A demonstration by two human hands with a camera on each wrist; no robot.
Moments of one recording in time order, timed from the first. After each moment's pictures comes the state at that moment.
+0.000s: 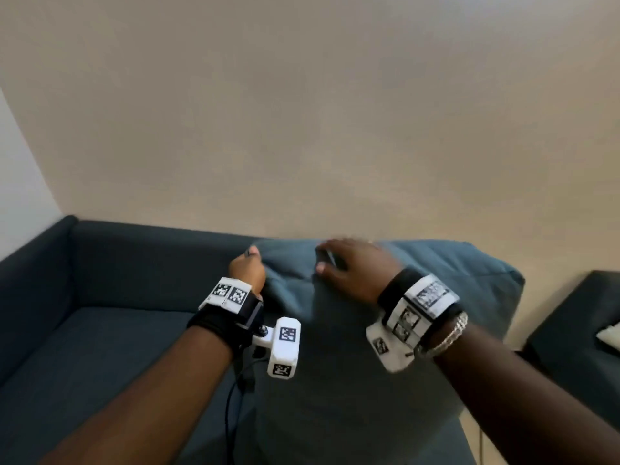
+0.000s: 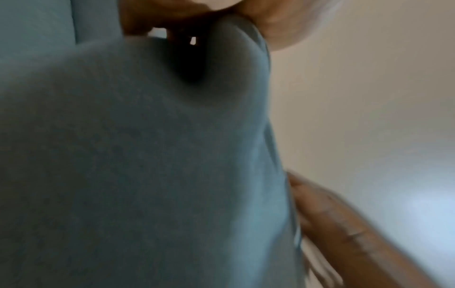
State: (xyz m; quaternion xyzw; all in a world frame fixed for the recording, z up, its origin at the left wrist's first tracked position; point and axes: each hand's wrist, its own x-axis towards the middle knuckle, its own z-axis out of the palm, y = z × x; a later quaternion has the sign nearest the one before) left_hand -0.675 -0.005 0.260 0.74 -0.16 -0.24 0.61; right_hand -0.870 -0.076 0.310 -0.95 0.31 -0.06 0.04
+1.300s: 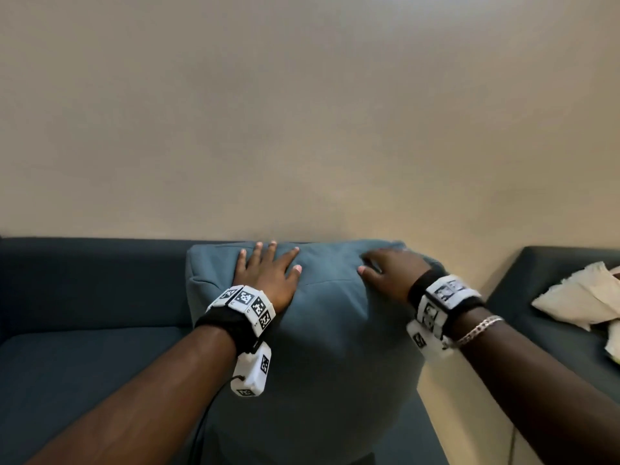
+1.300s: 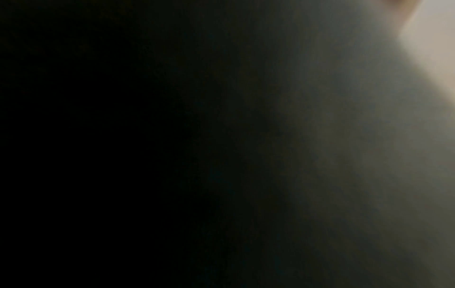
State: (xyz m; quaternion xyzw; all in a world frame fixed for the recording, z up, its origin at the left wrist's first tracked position) left_hand -0.761 -0.039 0.256 0.79 -0.59 -0.04 0.12; right_hand -1.007 -0.129 0.295 -0.90 0.43 -0.04 -0.03
